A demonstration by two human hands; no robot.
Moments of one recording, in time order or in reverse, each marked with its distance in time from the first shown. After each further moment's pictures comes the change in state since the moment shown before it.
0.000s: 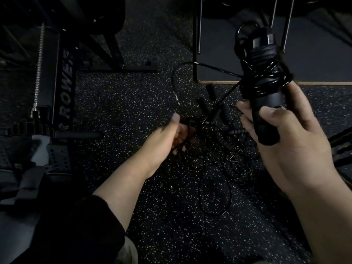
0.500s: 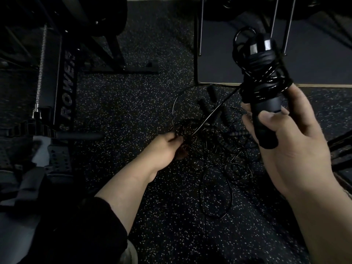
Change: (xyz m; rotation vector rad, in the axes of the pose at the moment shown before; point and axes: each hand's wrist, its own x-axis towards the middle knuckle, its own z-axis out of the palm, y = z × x) left_hand 0.008 -0.015 -0.002 0.123 0.067 -0.105; right_hand 0.001 0.003 0.002 -0.067 0.006 -0.052
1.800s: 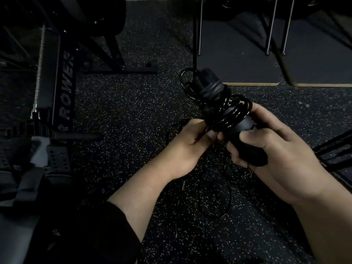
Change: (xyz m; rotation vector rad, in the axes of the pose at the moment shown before) left_hand -0.025 0.045 0.029 0.051 -0.162 0.433; right_hand -0.006 -0.003 -0.002 -0.028 -0.357 0.266
